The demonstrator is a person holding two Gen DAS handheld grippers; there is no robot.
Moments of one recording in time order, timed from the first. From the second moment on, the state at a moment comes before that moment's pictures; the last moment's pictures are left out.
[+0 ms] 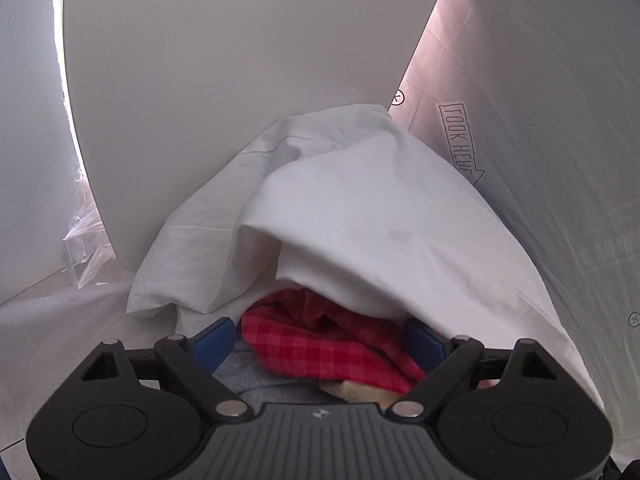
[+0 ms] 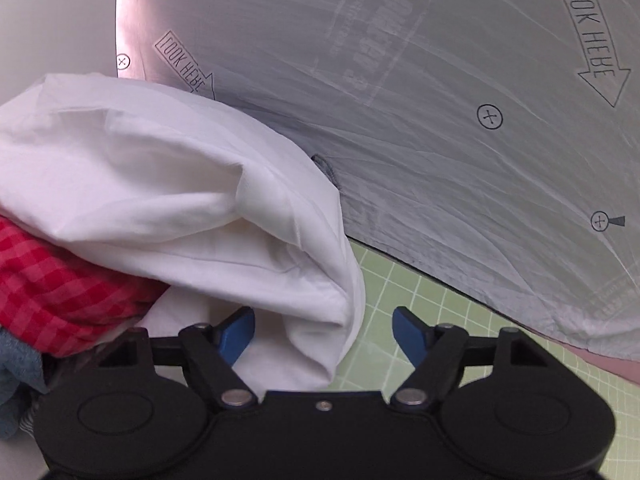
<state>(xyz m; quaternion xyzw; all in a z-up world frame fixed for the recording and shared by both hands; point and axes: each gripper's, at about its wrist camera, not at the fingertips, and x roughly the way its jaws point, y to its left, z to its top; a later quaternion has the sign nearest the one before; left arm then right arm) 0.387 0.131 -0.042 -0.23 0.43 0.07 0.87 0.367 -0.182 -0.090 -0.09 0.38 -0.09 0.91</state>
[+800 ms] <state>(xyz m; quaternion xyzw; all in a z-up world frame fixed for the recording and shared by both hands) 0.394 0.172 -0.043 -0.45 0.38 0.06 0.81 0.396 -0.200 -0.121 -0.09 0.40 -0.10 0.91</state>
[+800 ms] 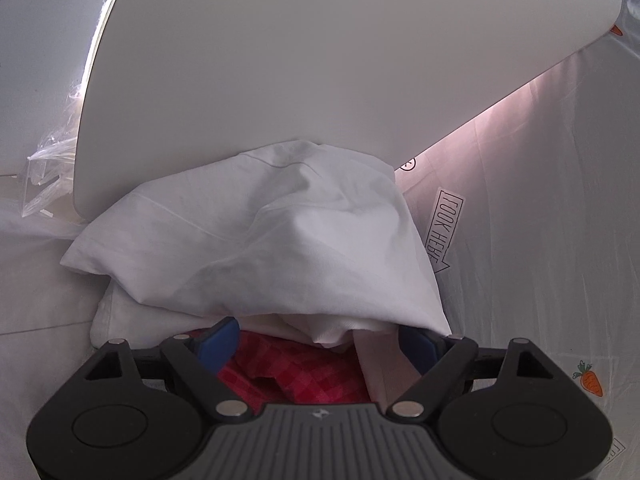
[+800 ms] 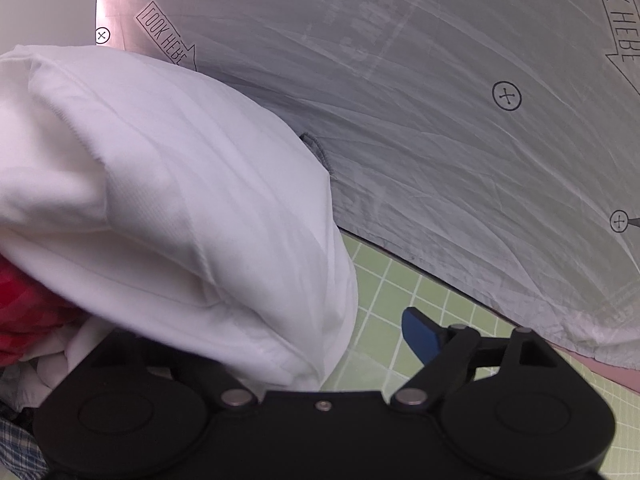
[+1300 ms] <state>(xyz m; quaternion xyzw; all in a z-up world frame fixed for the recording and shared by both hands) 0.383 0.154 -0.029 -0.41 0.37 0.03 0.83 0.390 -0.194 -0.119 -0.10 0.40 -0.10 0.91</state>
